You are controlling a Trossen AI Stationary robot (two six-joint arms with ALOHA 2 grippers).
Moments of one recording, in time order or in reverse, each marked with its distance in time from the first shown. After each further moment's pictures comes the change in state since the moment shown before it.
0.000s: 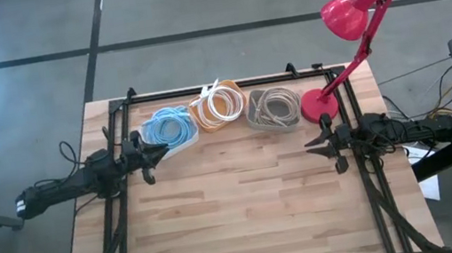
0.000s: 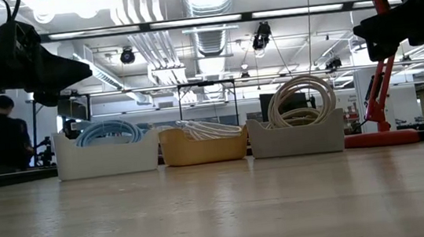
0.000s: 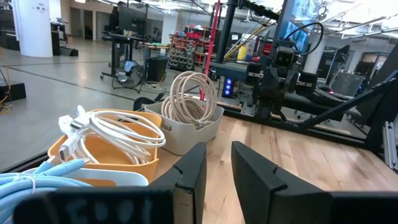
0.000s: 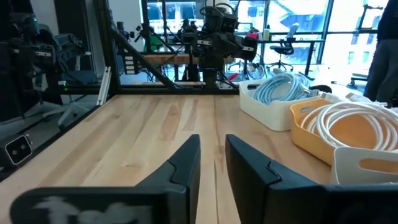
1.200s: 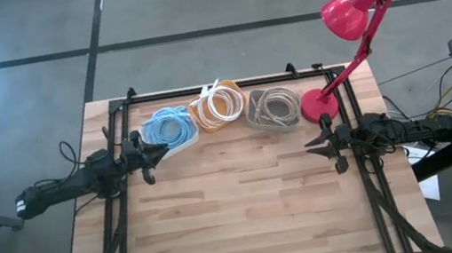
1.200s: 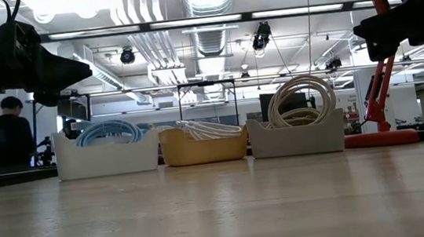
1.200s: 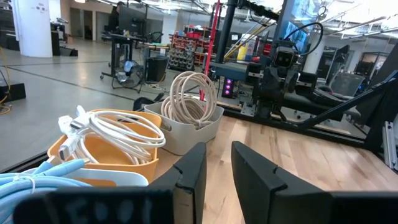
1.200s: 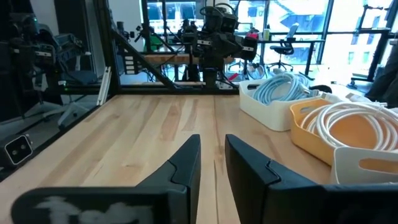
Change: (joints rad) left arm 0.000 0.000 0.000 0.000 0.000 0.000; right arm 0.000 0.000 0.000 0.000 0.000 0.000
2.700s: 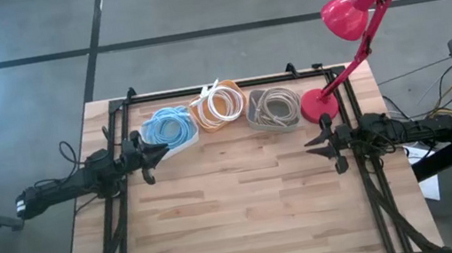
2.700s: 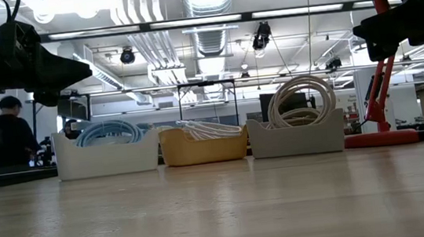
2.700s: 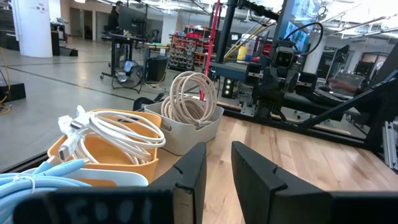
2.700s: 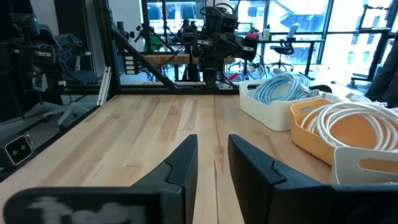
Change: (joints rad) left arm 0.000 0.000 0.000 0.000 0.000 0.000; right arm 0.000 0.000 0.000 0.000 0.000 0.001
